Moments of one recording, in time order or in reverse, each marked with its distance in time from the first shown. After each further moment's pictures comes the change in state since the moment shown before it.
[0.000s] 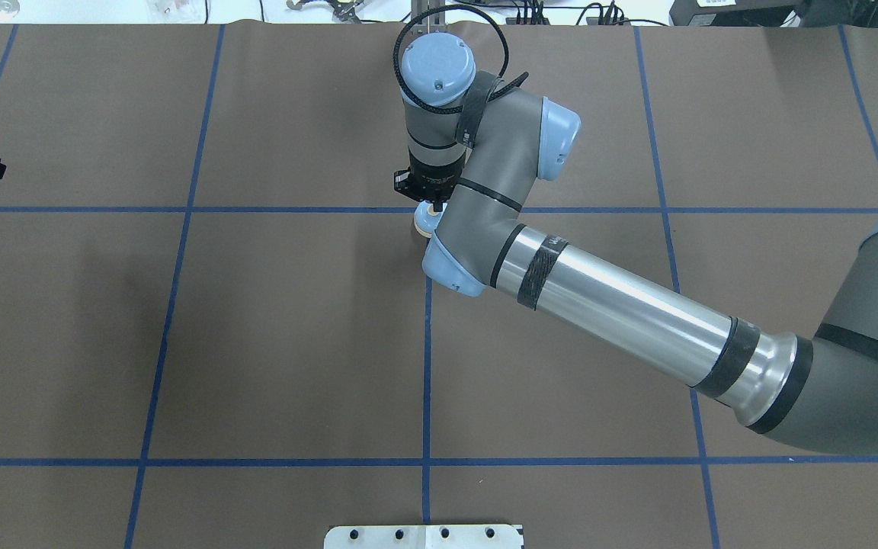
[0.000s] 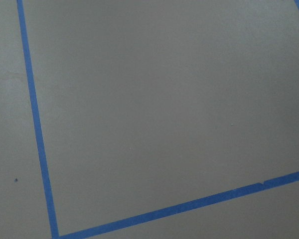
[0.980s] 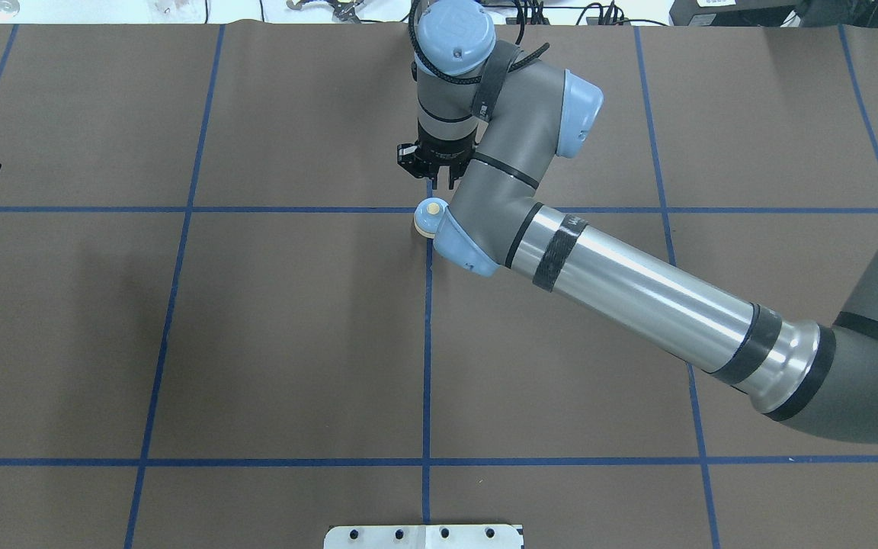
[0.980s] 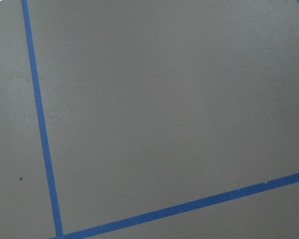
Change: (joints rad) left arm -0.016 0.009 -0.001 0.001 -0.007 0.010; right arm 0.055 -0.036 0.103 -0.035 0.029 -0.007
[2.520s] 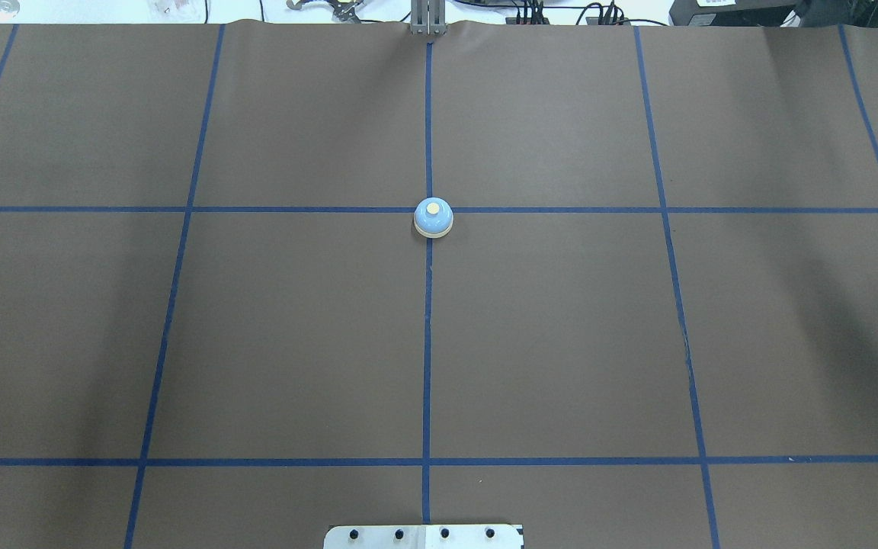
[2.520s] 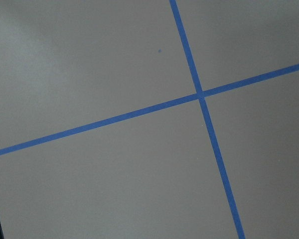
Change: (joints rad) left arm -0.465 0.179 -0.073 0.409 -0.209 0.623; right arm 0.643 -0.901 0.486 -0.174 0.290 -1.100
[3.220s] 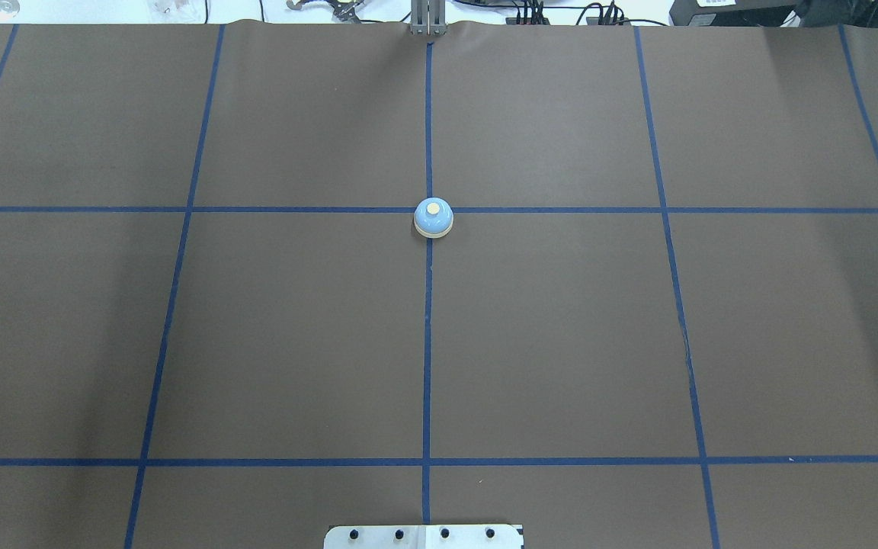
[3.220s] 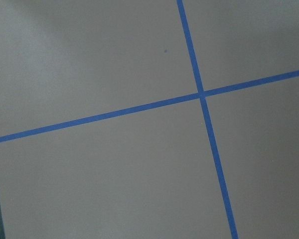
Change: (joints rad) left arm -0.002 0.017 -0.006 -0.003 0.003 -0.030; right arm 0.240 -0.162 0.011 -0.007 0.081 -0.076
